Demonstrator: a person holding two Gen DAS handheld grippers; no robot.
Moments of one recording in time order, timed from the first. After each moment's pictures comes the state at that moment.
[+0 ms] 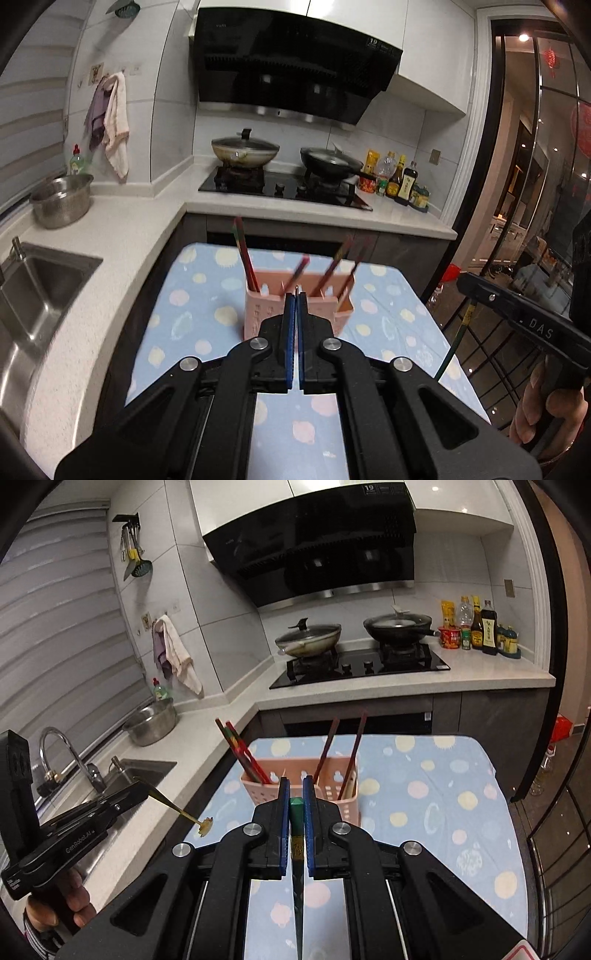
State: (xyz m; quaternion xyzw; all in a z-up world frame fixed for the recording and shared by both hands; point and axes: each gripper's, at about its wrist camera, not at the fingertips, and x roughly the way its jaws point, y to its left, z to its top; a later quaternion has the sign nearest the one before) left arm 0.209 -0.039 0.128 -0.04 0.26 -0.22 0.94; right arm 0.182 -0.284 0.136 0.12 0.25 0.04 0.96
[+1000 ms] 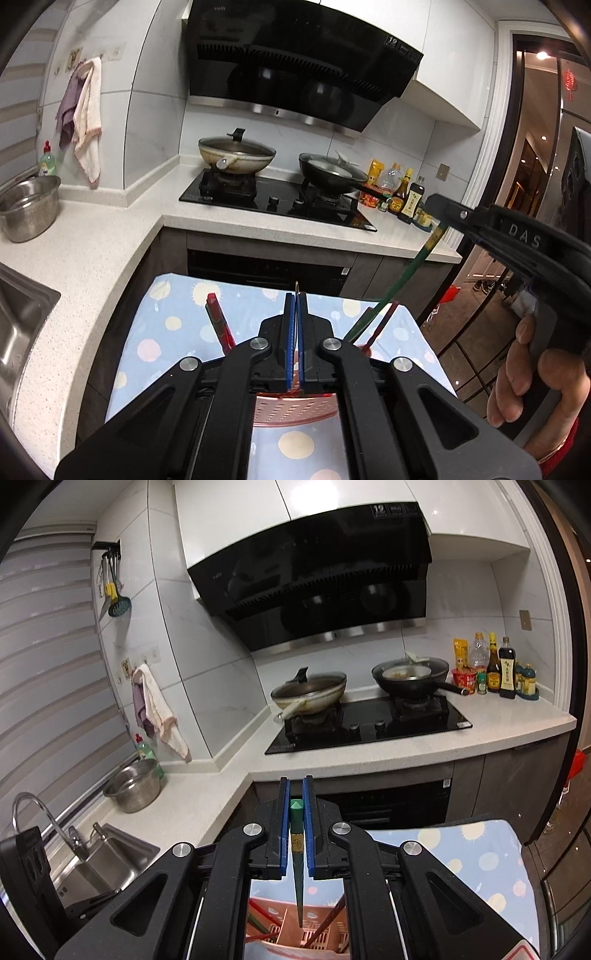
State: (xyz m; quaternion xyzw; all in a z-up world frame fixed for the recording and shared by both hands) left arm 0.346 -0.075 0.121 -0.07 0.27 -0.23 0.93; right arm 0.351 -0.283 0.166 0.12 0.21 0.03 0.97
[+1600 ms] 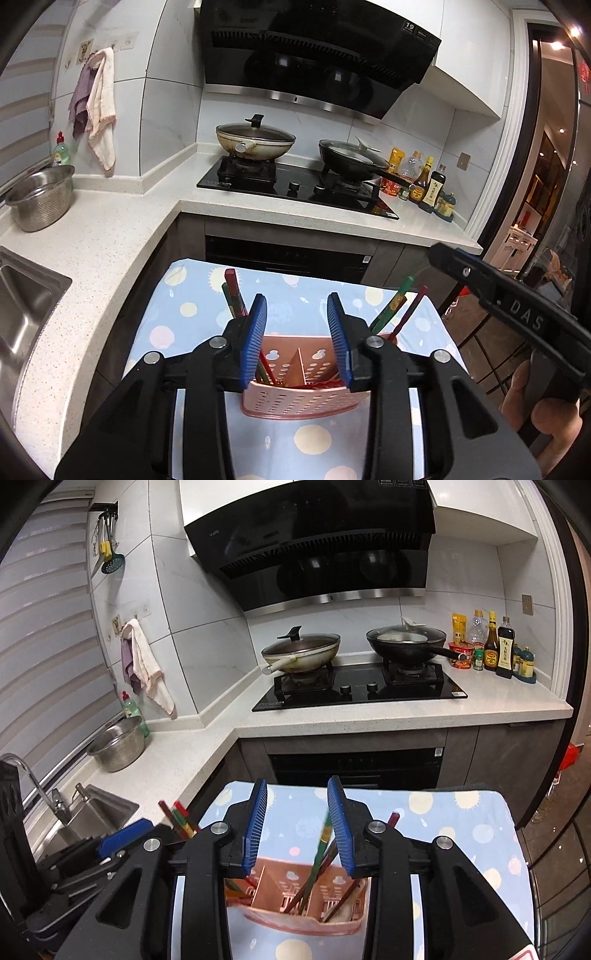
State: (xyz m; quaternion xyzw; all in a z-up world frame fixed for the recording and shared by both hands) left arm 0.347 -0.077 0.104 -0.05 0.29 -0.19 0.94; right arm 0.341 -0.274 0.120 0.09 0.26 0.02 0.96
